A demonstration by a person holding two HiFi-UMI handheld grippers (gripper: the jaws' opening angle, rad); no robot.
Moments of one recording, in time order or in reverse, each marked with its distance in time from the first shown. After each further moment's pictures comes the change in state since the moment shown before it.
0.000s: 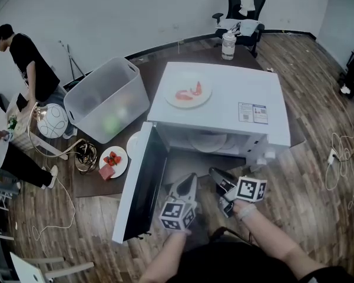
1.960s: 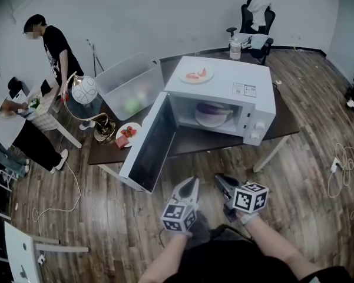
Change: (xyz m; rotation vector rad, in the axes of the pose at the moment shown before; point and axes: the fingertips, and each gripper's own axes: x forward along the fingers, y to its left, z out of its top) left arm -0.136 -0.088 -0.032 0.022 -0.078 0.074; right arm -0.117 0.056 -0.103 -0.455 0.068 -0.022
